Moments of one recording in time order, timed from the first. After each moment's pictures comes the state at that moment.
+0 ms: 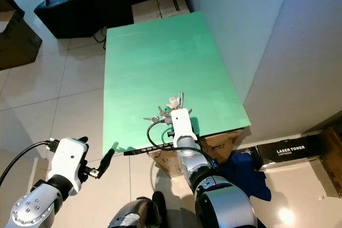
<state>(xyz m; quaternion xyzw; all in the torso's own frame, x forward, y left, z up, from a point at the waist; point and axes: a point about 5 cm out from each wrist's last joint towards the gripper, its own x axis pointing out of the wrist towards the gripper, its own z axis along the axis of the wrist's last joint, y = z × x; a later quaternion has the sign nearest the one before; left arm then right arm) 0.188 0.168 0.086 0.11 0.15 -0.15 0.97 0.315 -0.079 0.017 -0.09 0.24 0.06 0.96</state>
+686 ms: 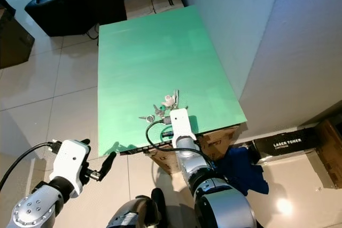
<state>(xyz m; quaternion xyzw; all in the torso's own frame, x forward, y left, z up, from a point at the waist) 0.188 0.164 0.086 0.11 0.16 -0.16 0.97 0.313 -0.075 0.019 -0.09 0.23 0.06 0.97</state>
